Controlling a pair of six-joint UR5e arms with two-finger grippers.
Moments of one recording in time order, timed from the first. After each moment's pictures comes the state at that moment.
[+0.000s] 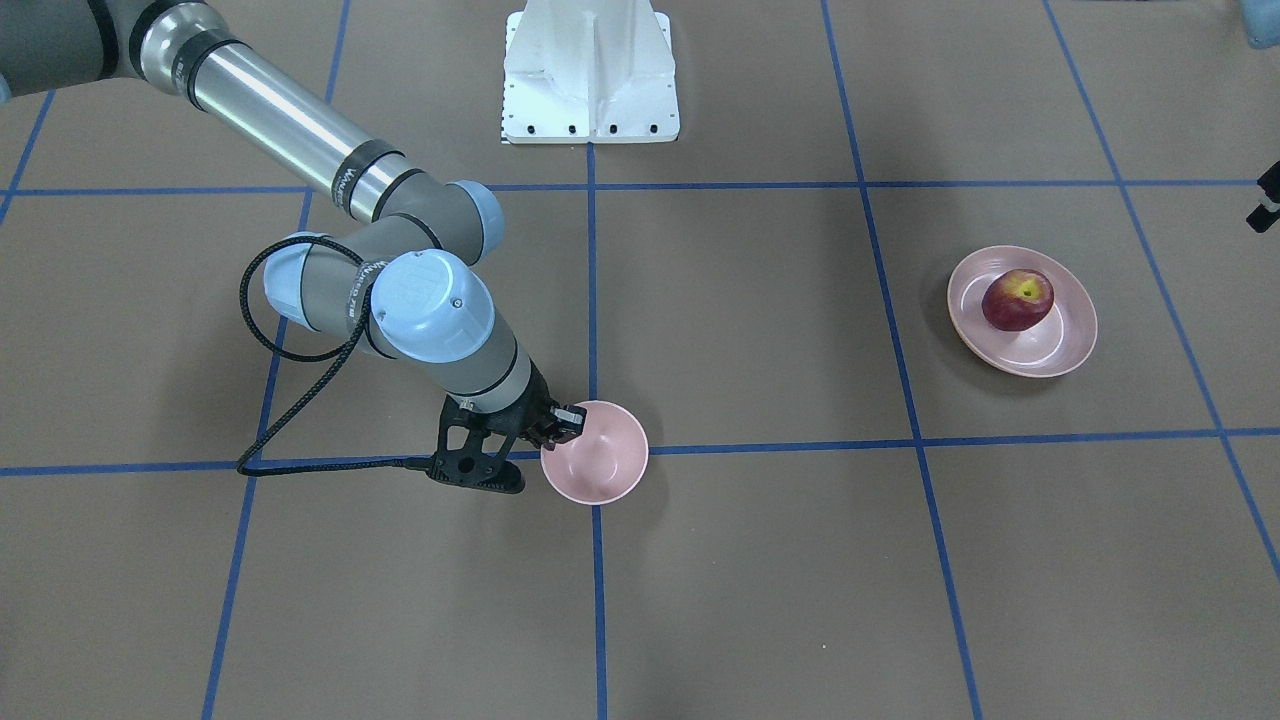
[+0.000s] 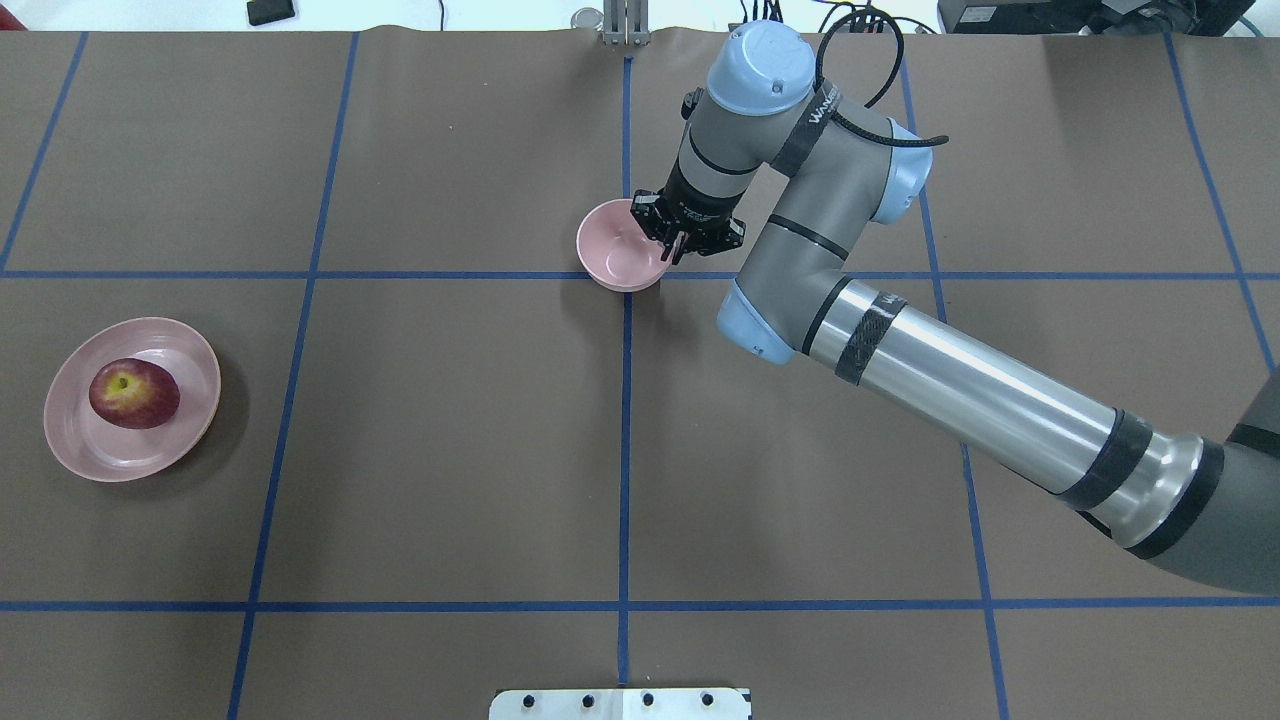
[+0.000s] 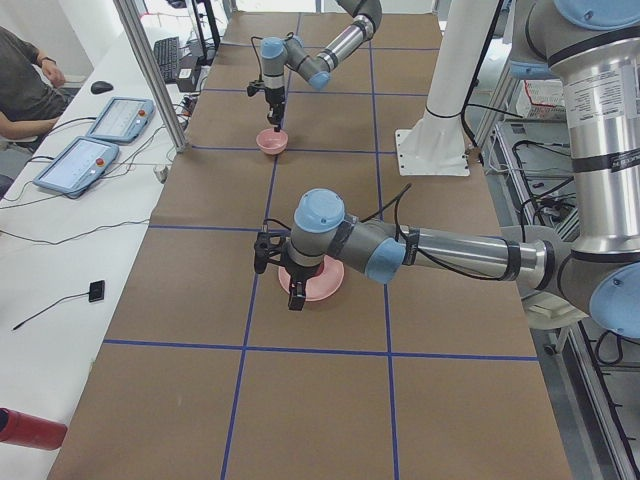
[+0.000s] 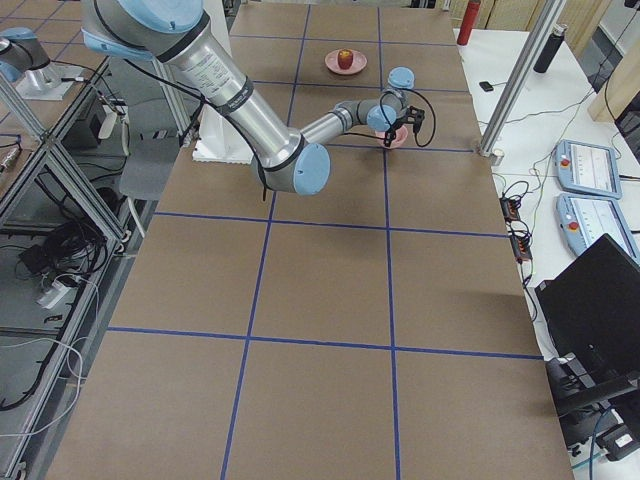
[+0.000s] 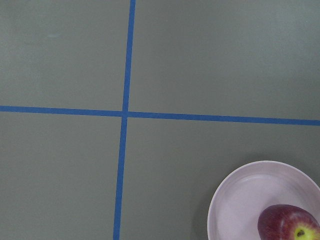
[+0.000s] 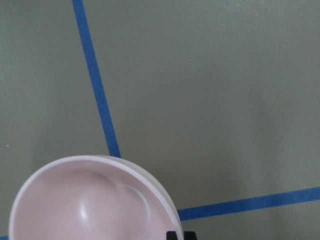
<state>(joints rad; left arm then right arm) -1.45 -1.35 -1.89 -1.93 -2.32 -0.45 0.73 -0.67 1.12 -1.18 2.13 1.34</state>
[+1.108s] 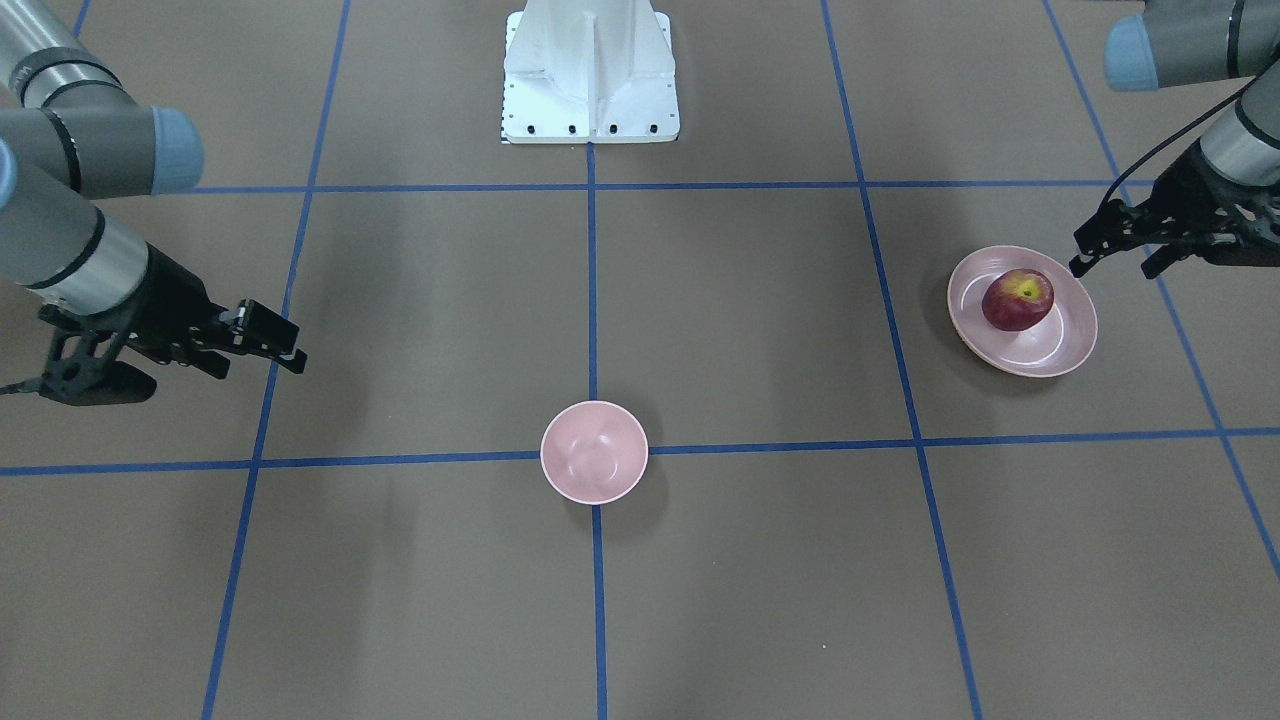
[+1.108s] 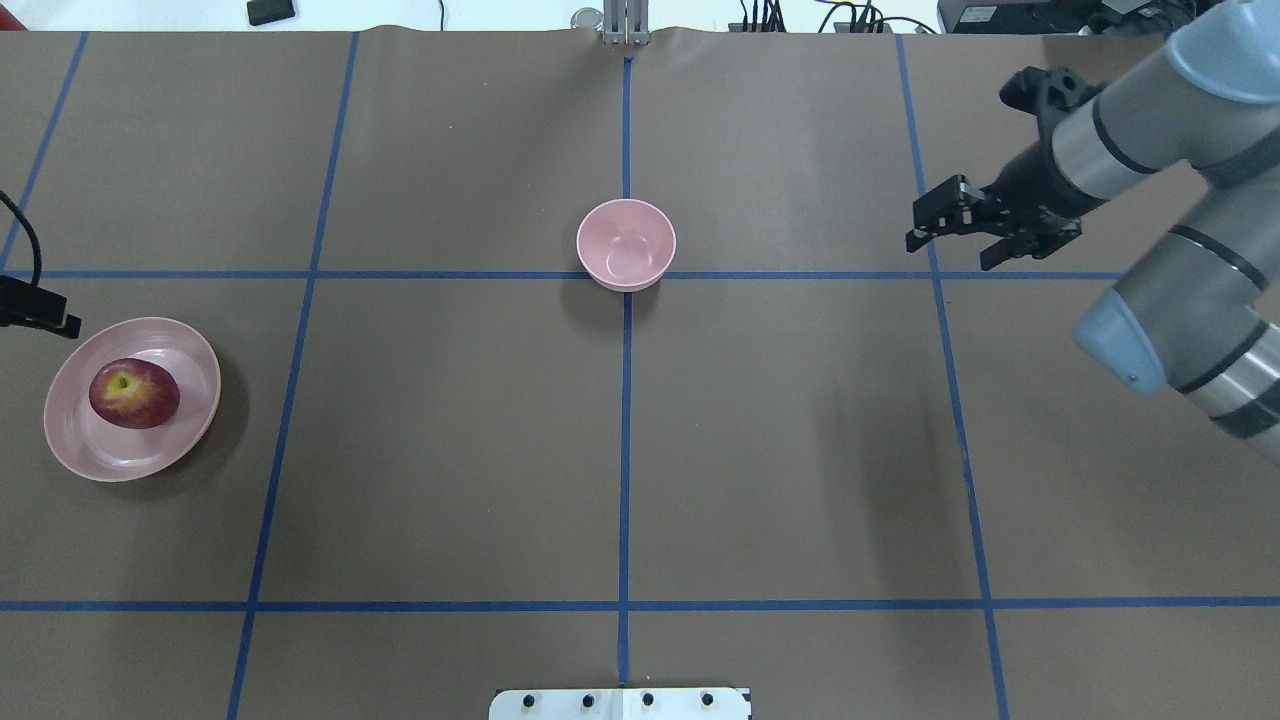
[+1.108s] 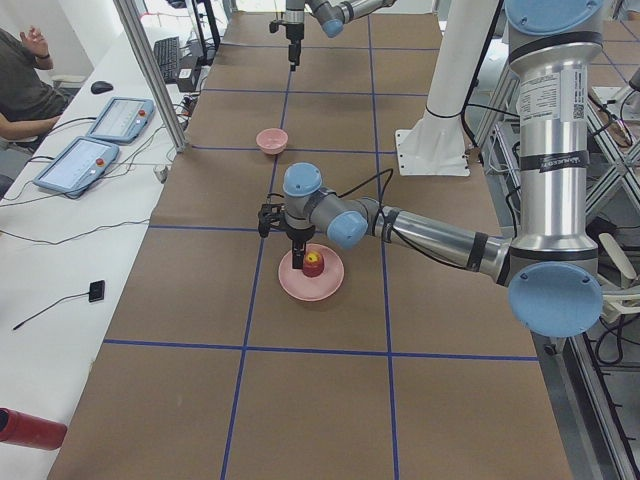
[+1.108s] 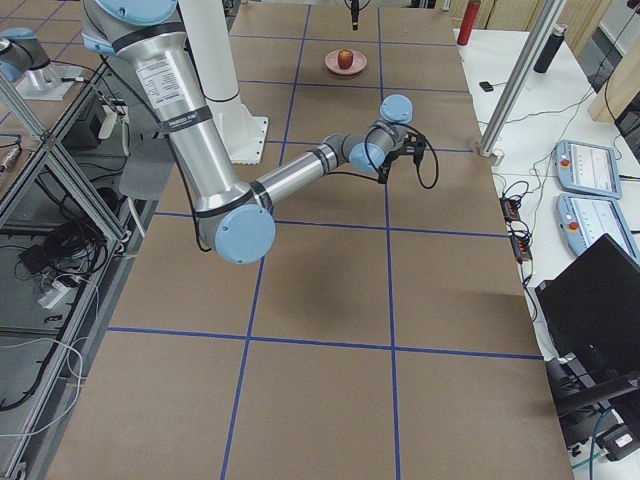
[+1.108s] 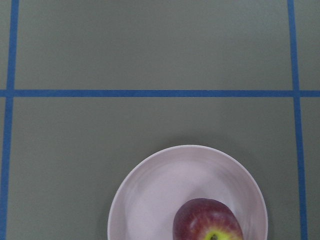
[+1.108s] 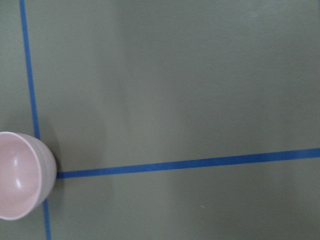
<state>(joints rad) -1.08 -1.48 -1.89 -1.93 -2.23 -0.74 1.00 -1.31 1.72 -1.19 2.34 1.00</state>
